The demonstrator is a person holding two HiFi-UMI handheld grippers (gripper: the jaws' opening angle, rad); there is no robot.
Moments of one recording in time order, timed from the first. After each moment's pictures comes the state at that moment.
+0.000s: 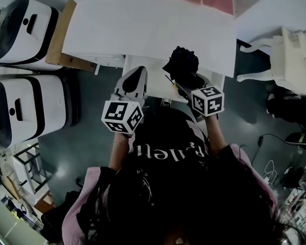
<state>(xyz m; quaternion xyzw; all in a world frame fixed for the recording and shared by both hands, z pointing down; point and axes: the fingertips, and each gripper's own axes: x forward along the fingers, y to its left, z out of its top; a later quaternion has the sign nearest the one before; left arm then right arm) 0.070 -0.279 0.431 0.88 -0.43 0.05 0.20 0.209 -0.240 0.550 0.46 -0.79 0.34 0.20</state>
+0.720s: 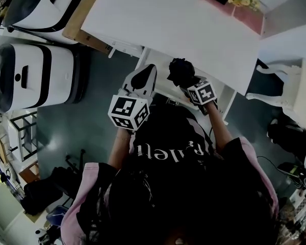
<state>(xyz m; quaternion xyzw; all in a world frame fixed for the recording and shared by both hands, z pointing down) 0.041 -0.282 0.445 0.85 -0.49 0.07 0.19 0.173 -0.246 0.685 0.28 -0.81 0.32 0.40</state>
